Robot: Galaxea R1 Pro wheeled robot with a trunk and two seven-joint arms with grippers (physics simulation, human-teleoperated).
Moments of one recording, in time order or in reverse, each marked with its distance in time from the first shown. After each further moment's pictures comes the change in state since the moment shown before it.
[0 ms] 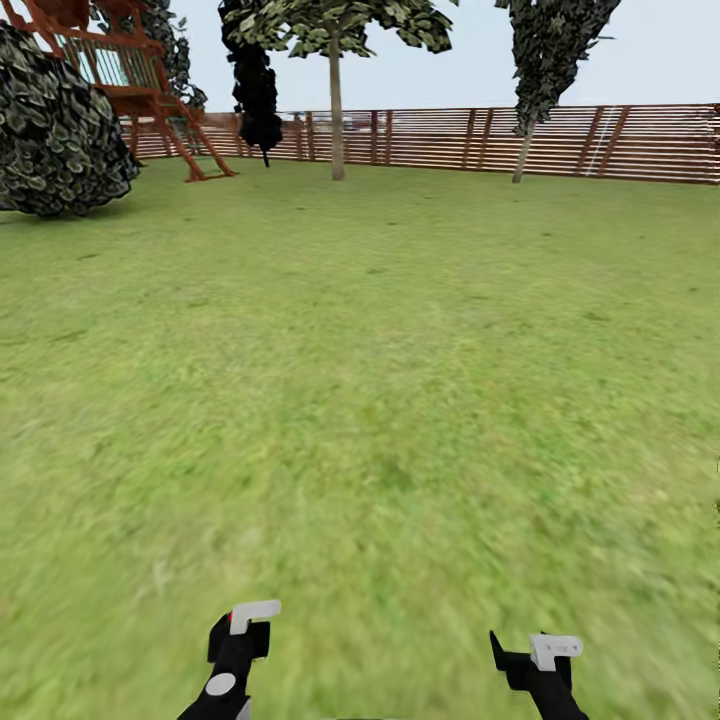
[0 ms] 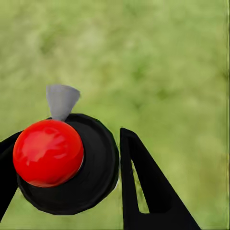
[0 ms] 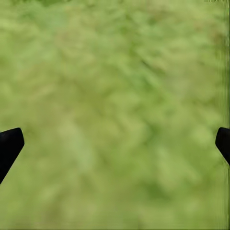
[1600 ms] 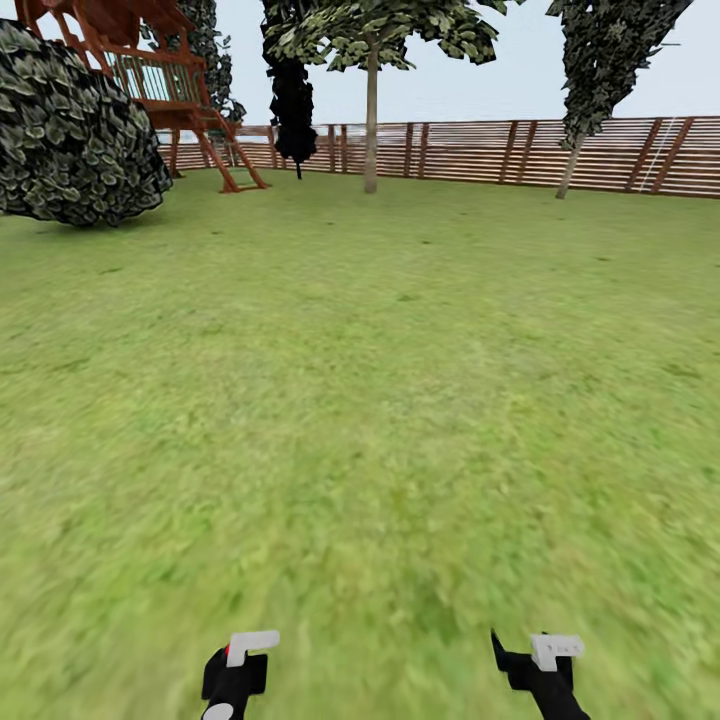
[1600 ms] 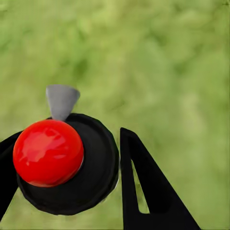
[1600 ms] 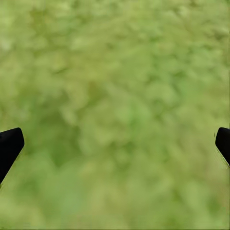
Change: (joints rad) left arm 0.012 -0.005 0.004 0.104 0.002 -0.004 0.008; right arm 0.000 -0.005 0.001 0.001 0.003 -0.002 0.001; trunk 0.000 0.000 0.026
